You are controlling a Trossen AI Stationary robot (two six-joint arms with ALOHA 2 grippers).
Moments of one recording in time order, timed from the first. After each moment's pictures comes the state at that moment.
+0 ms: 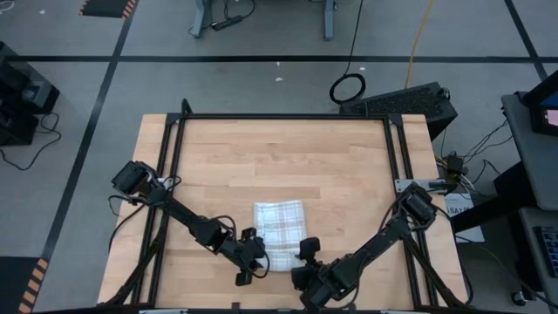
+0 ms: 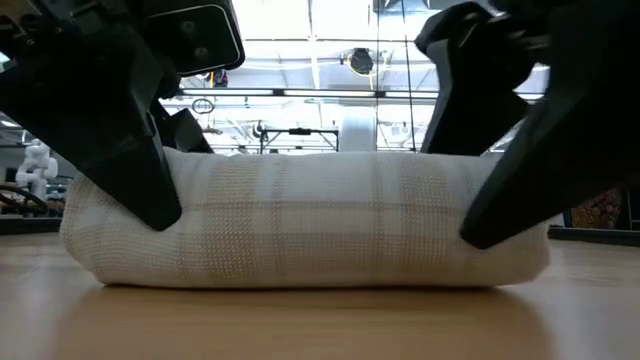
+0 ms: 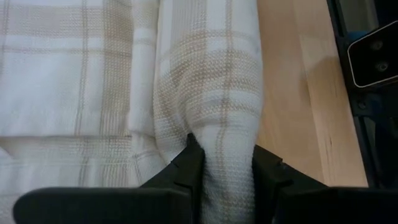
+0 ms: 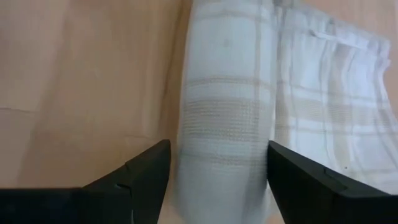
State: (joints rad) left arm -0.55 1.84 0.93 0.02 -0.06 -0.59; right arm 0.70 2.14 1.55 -0.67 0.56 0.43
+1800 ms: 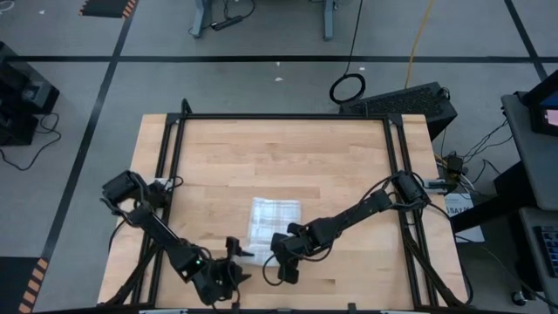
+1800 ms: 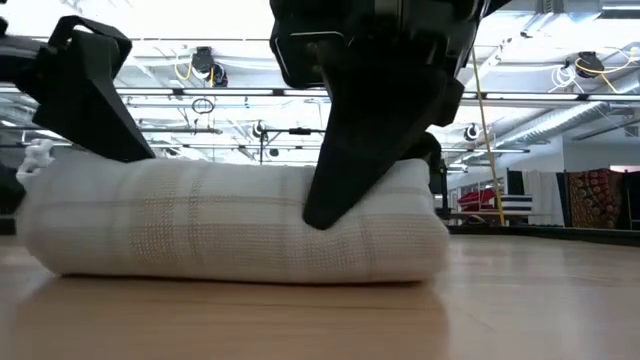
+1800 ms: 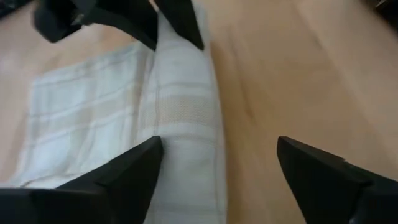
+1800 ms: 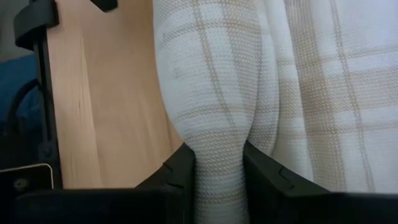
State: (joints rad) left arm -0.85 1.84 0.93 -0.02 -0.70 -0.31; right arm 0.40 2.12 1.47 -0.42 -0.03 0.70
